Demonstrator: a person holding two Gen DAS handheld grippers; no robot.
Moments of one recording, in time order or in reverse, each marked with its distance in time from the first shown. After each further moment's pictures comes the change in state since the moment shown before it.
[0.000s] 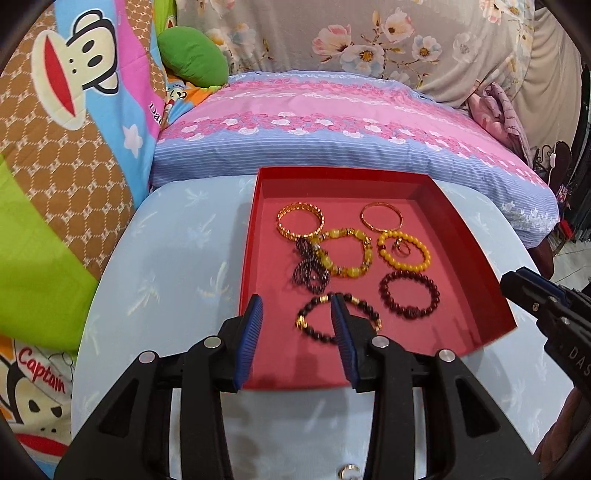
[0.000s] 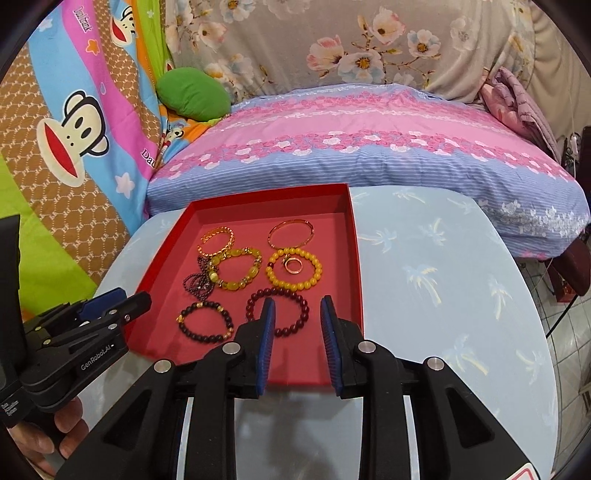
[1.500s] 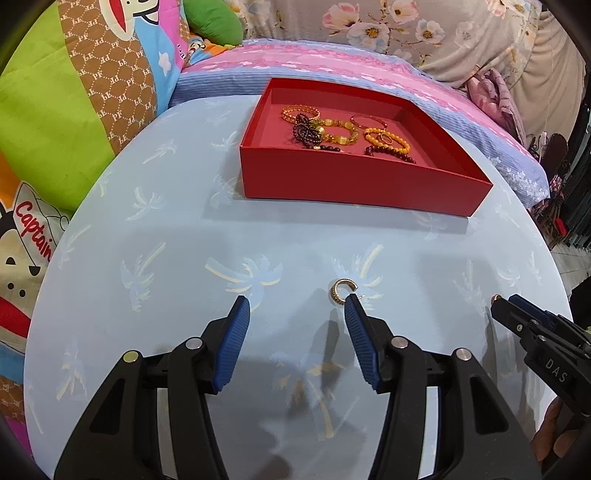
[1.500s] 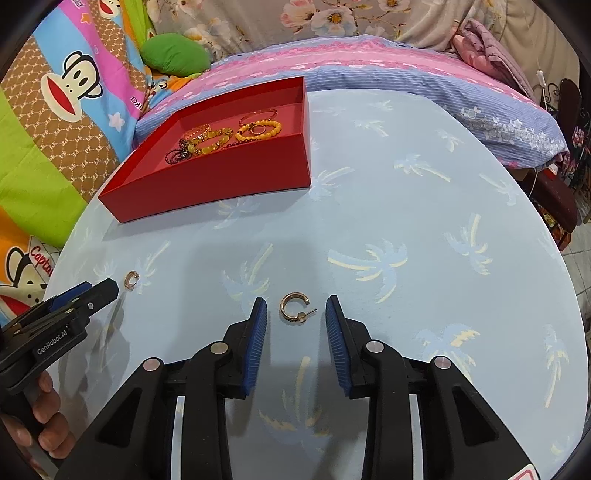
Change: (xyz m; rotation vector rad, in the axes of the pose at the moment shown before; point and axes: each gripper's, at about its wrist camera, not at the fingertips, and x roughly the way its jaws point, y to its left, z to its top) left arm -0.036 -0.006 -0.132 -0.072 0.084 -0.017; right arm -0.028 -0.027 -0.135 0.046 0.139 -0.053
